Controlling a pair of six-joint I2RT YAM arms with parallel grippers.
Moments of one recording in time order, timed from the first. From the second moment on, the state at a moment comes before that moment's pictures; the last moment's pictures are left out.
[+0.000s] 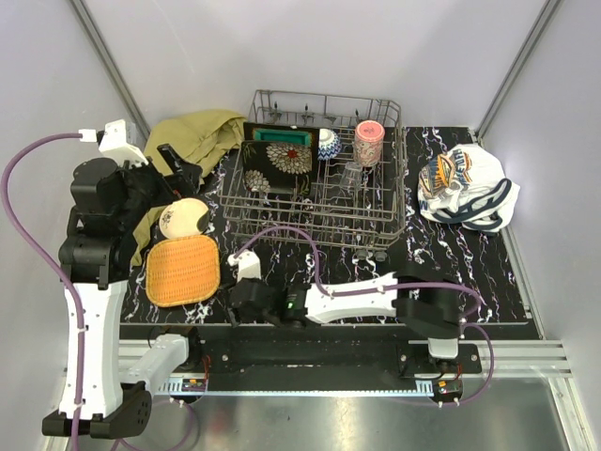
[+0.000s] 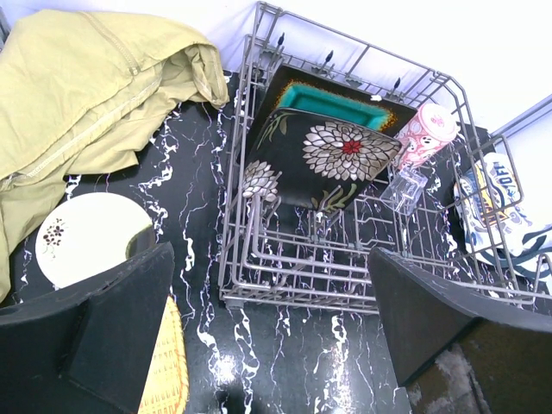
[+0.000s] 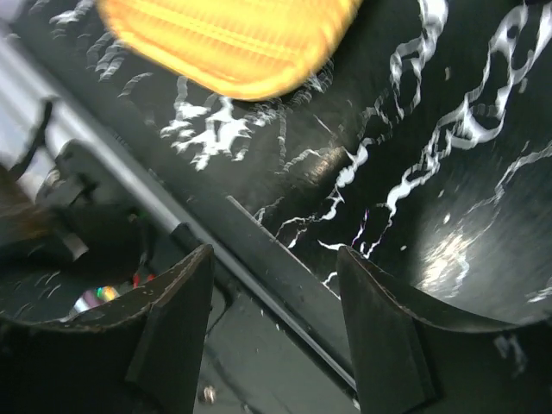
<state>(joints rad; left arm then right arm) -0.05 0.92 1.44 -0.77 0.13 -0.34 1.41 1.85 1.27 -0.07 0.33 0.69</state>
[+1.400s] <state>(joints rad) -0.05 0.89 1.43 -0.77 0.15 -0.36 1.29 2.28 1.40 0.42 0.44 1.34</state>
